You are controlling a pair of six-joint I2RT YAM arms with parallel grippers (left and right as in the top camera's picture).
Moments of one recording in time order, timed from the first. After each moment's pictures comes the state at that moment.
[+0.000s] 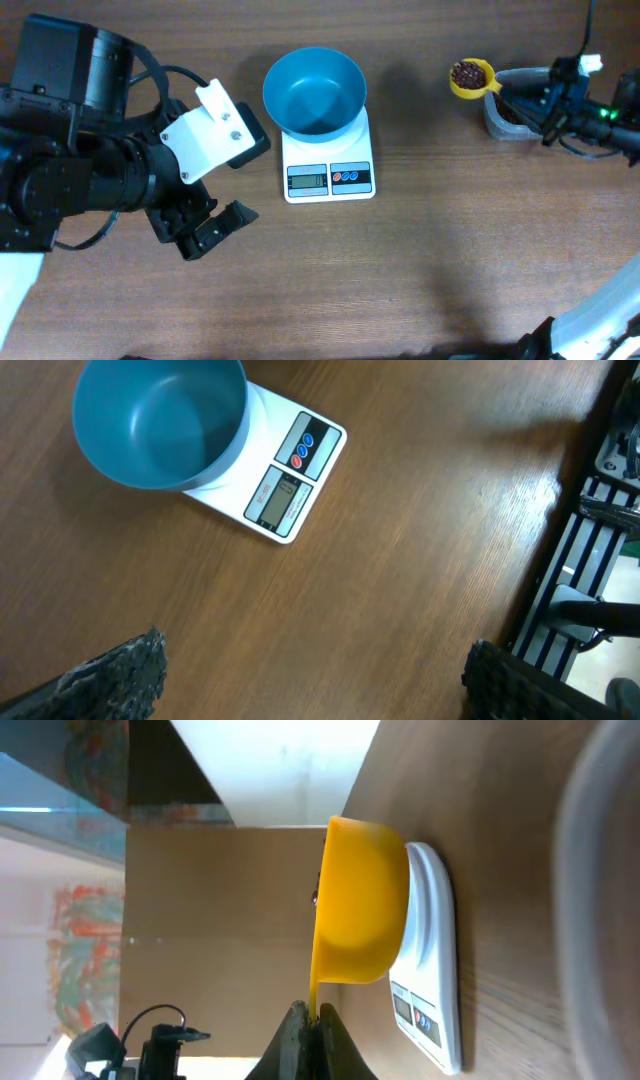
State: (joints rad) left arm -0.28 1.17 1.43 -1.35 0.39 0.74; right arm -0.49 2.04 1.24 -0.70 -1.51 0.02
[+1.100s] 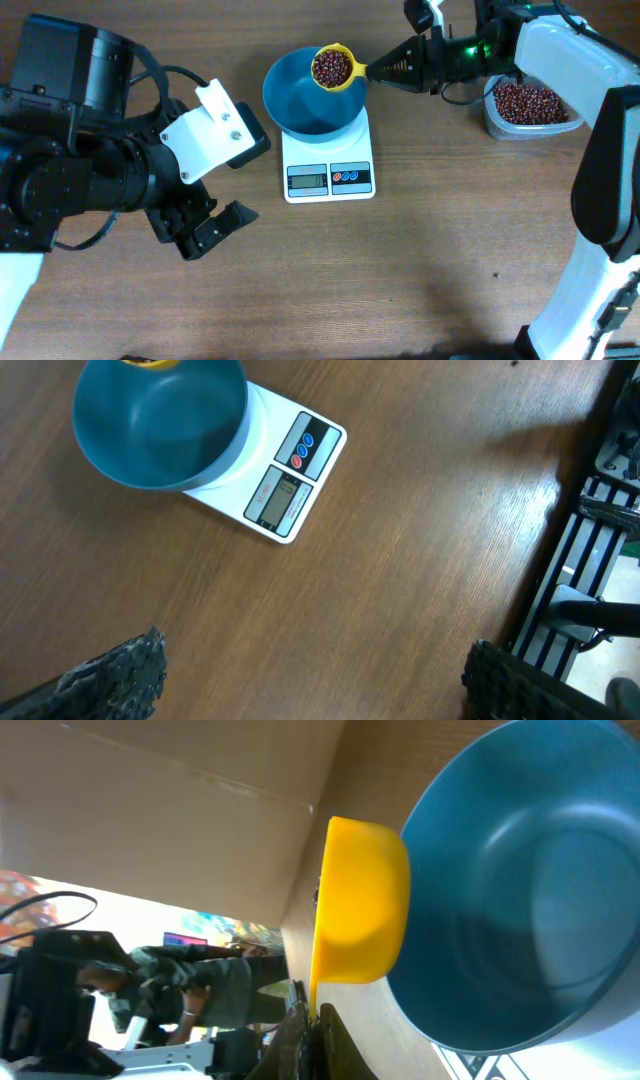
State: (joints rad) left arm -0.28 1.17 1.43 -1.35 0.39 0.74; right arm 0.04 2.04 1.52 -0.69 -1.37 0.02
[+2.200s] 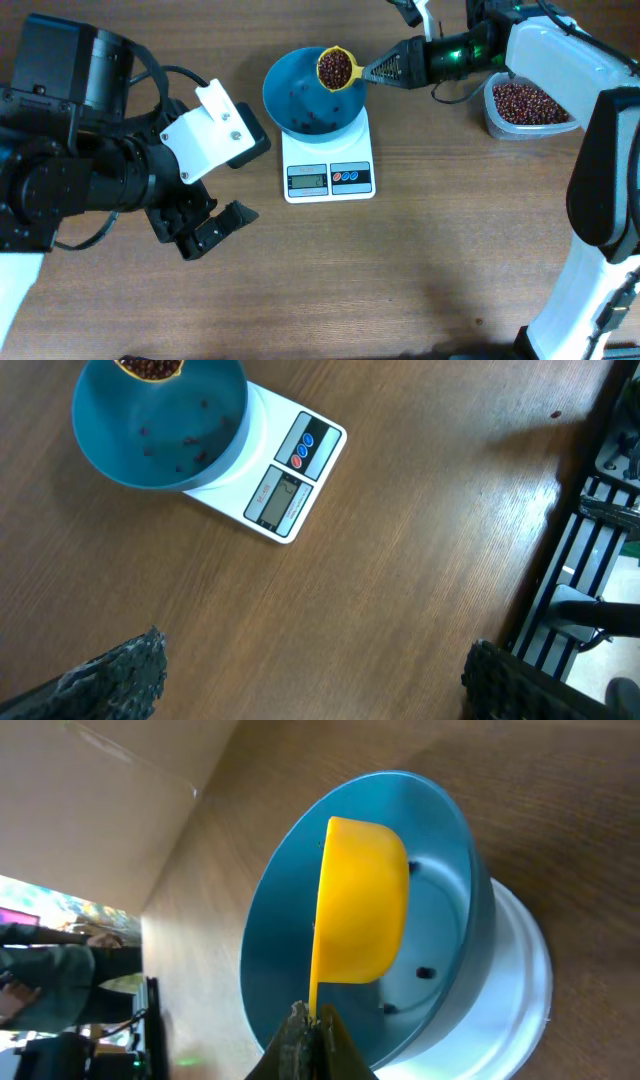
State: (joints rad) left arm -0.28 1.17 1.43 -1.35 0.39 0.74; right arm 0.07 2.04 1.52 -0.58 -1.08 -0.15
